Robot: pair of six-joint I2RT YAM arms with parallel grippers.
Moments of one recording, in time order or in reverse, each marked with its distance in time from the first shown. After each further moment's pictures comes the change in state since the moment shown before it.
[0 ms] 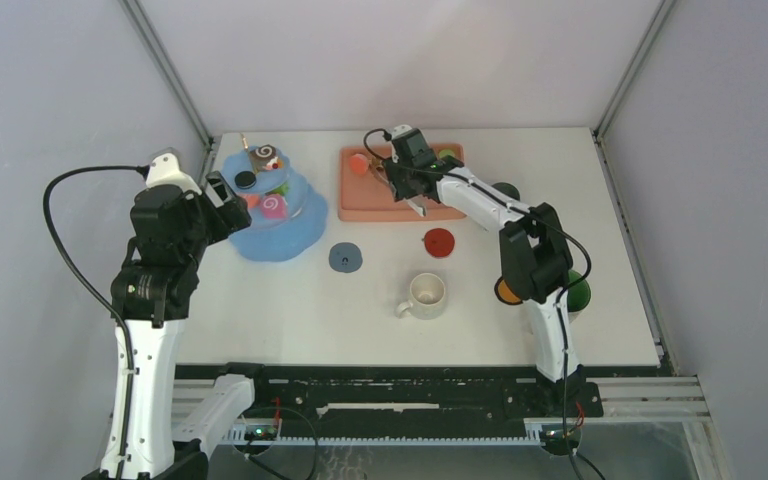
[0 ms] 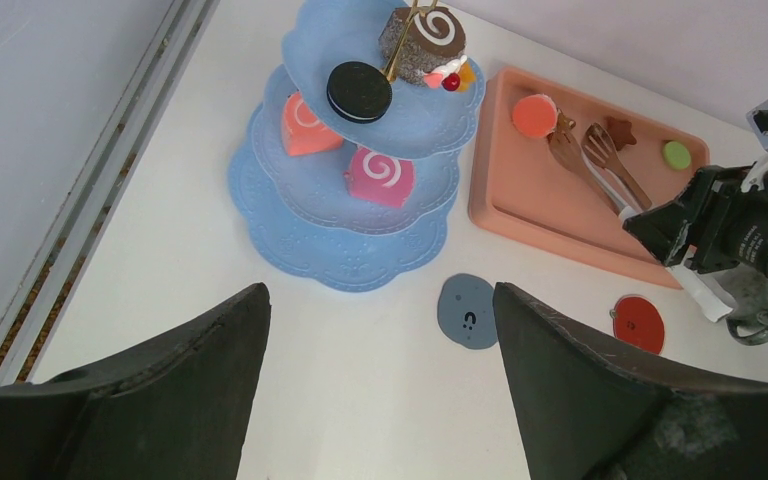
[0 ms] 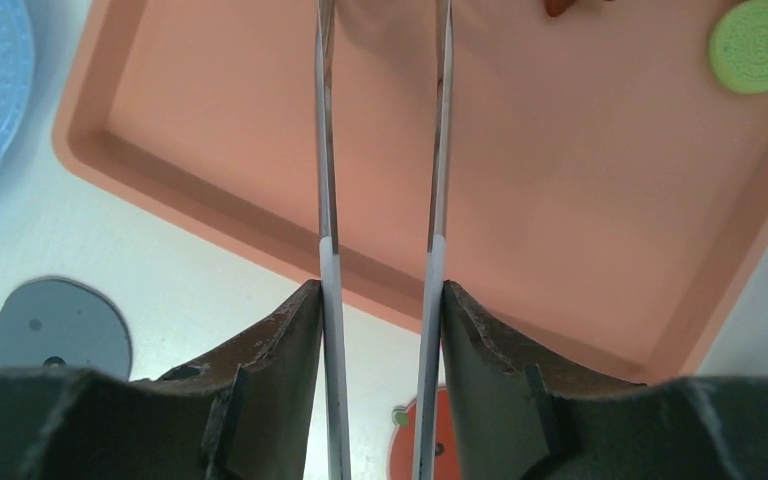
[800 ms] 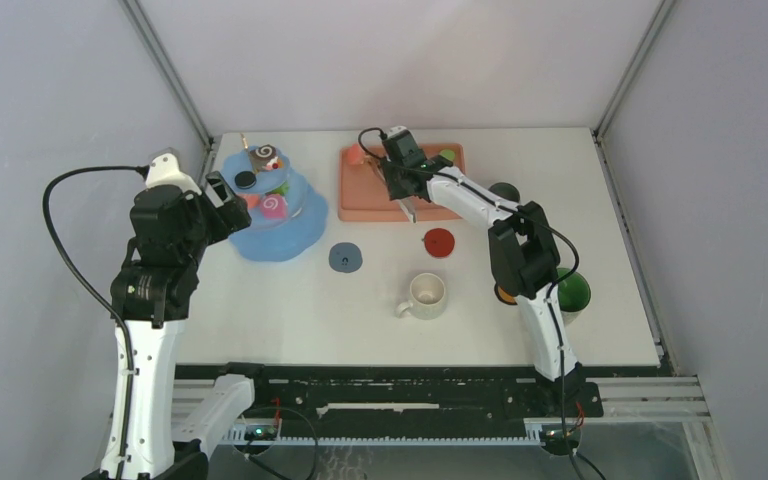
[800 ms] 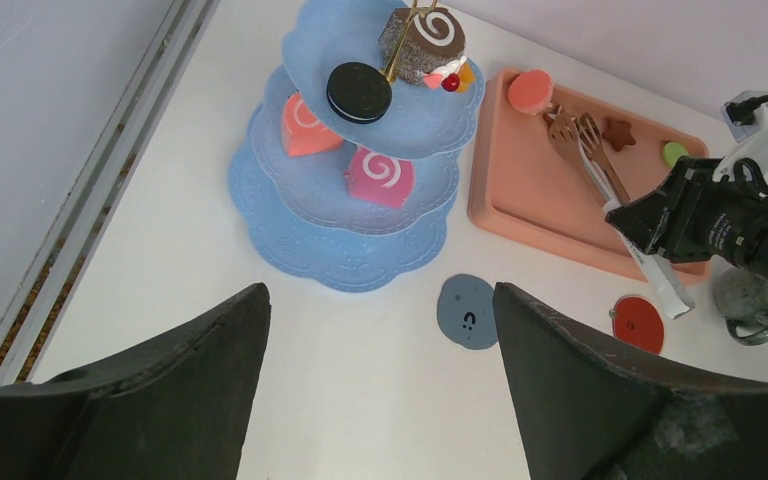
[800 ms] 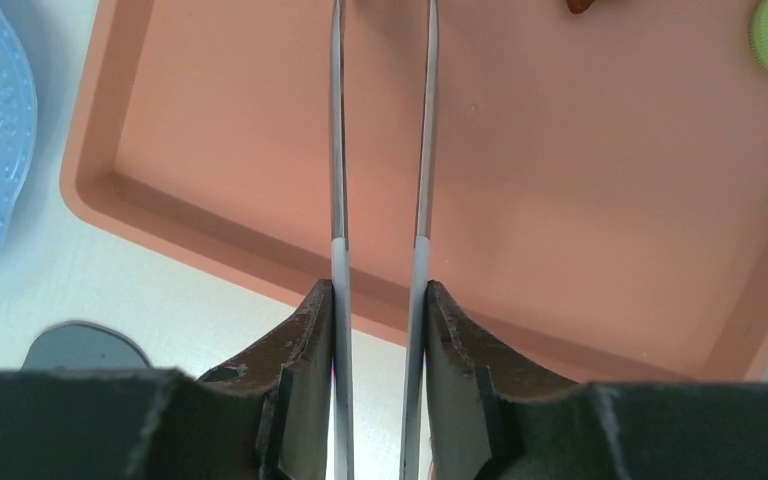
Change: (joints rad) left arm 0.000 -0.002 0.000 0.000 0.000 0.000; right arm 0.023 0.085 0.102 -0.039 0.044 0.089
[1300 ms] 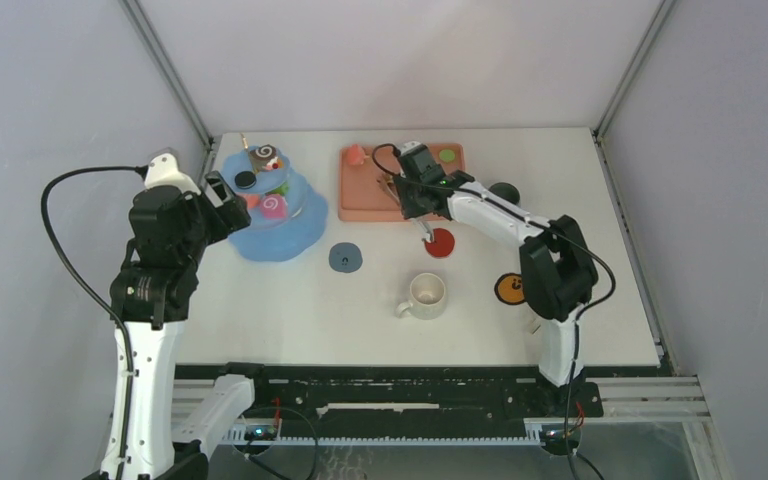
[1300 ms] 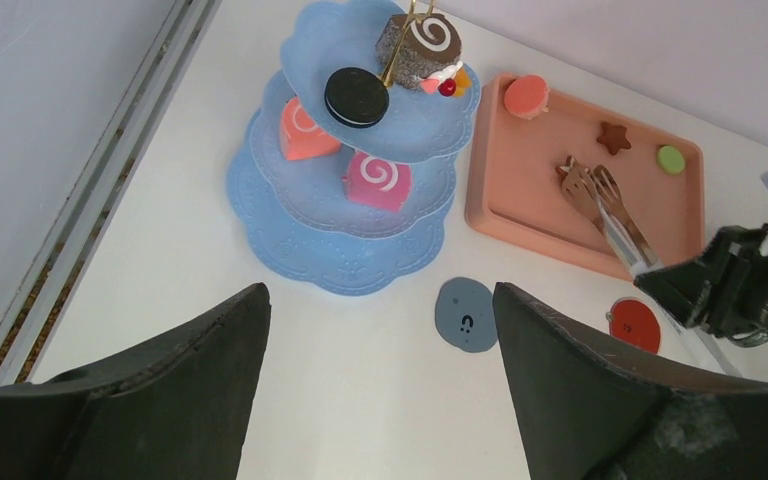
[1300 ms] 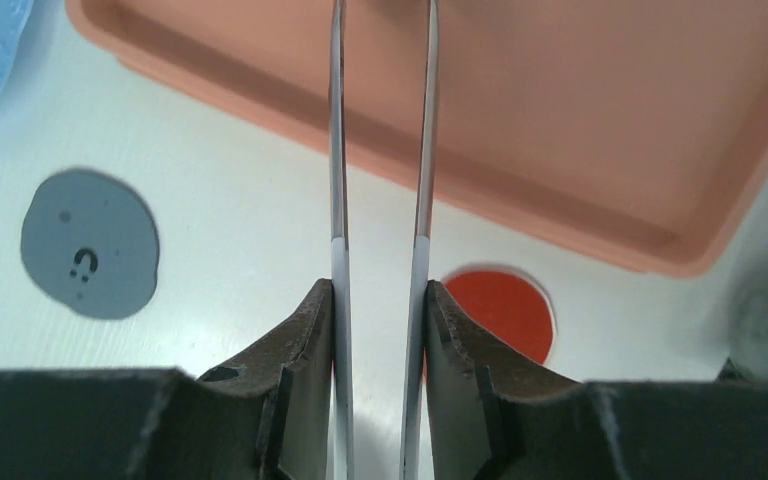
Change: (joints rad) left arm 0.000 -0.003 0.000 0.007 0.001 0.000; right arm 0.020 -0.246 -0.311 0.022 -0.026 0.001
